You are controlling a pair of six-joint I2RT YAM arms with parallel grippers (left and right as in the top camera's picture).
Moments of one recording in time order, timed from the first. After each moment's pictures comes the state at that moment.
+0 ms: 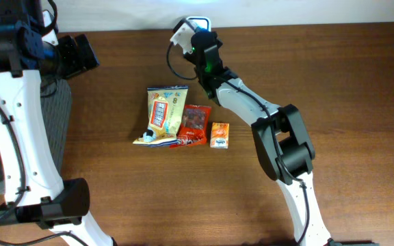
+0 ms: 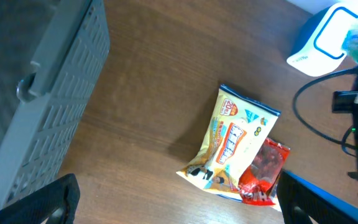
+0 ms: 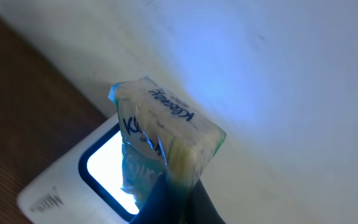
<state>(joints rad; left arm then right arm) 0.09 1.92 2.52 -1.69 0.03 -0.32 0.47 2.41 1.85 0.29 0.34 -0.74</state>
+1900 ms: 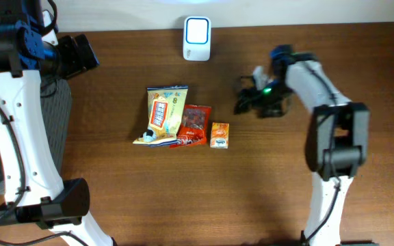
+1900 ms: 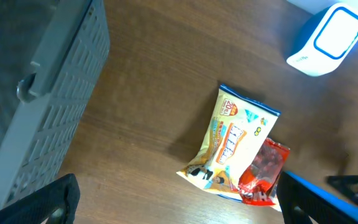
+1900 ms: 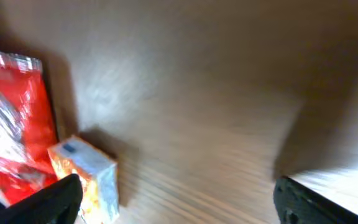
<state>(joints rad) 0.09 1.92 2.52 -1.69 0.03 -0.32 0.10 2.26 1.75 -1.10 -0.47 0.01</state>
